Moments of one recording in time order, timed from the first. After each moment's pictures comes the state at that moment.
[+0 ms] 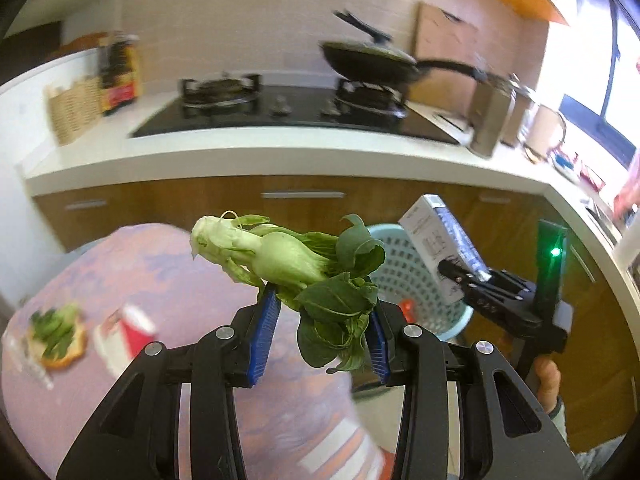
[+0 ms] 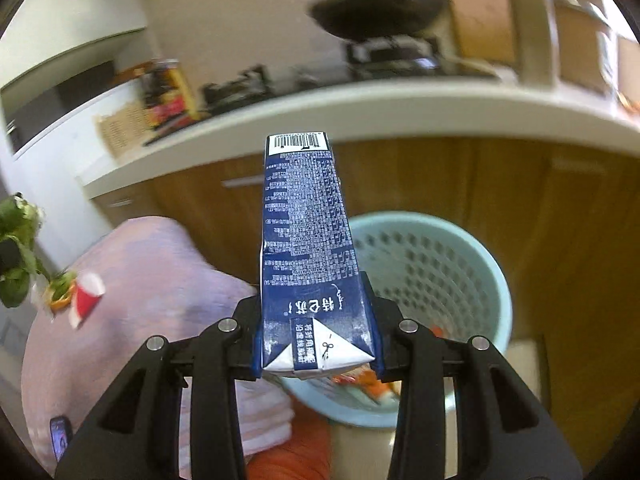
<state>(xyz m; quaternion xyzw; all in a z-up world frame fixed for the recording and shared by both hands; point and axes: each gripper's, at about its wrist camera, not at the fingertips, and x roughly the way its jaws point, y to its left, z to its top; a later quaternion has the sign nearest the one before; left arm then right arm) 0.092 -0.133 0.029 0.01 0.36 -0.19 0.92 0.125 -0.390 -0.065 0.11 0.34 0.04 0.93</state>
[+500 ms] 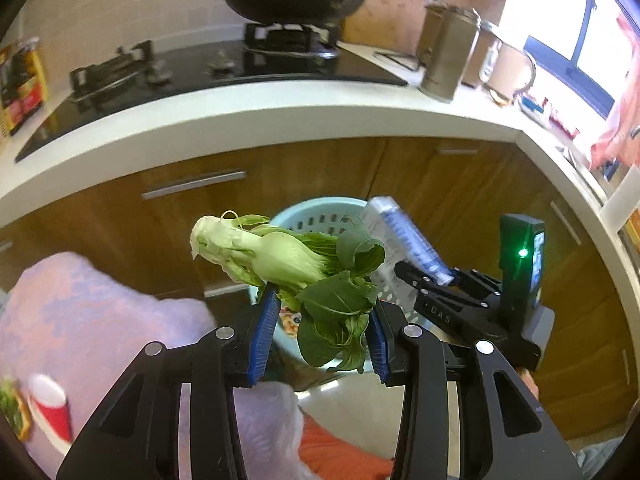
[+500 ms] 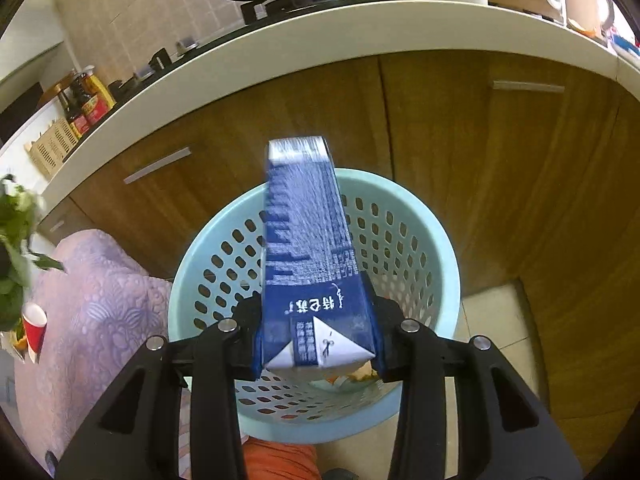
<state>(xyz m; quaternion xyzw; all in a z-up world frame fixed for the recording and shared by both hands) 0.170 -0.250 -0.016 0.06 0.42 -0.28 0.86 0.151 -0.445 -0.106 0.17 0.39 -0.04 0.90</state>
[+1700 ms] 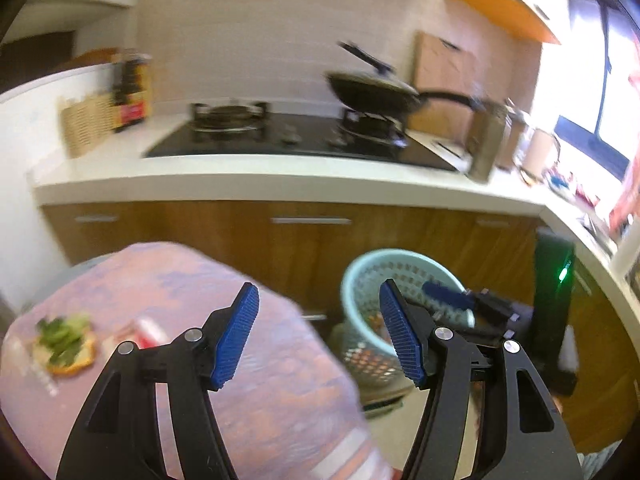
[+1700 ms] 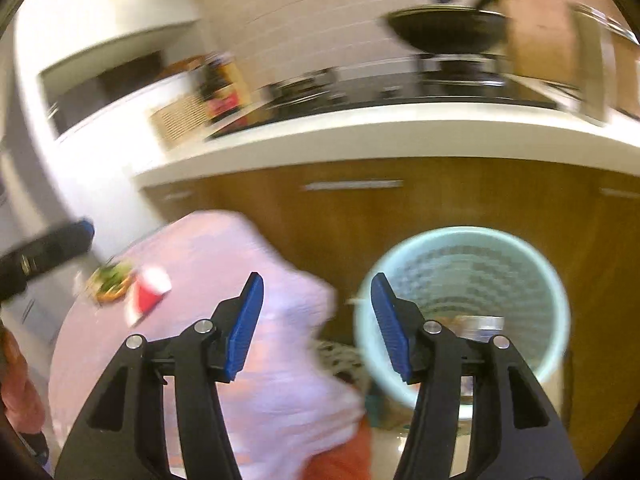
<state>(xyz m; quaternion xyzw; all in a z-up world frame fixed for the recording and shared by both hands) 0.063 -0.084 0.042 -0.02 0.29 -0.17 0.94 0.108 -0.266 -0.021 0.08 0.32 0.17 0.93</state>
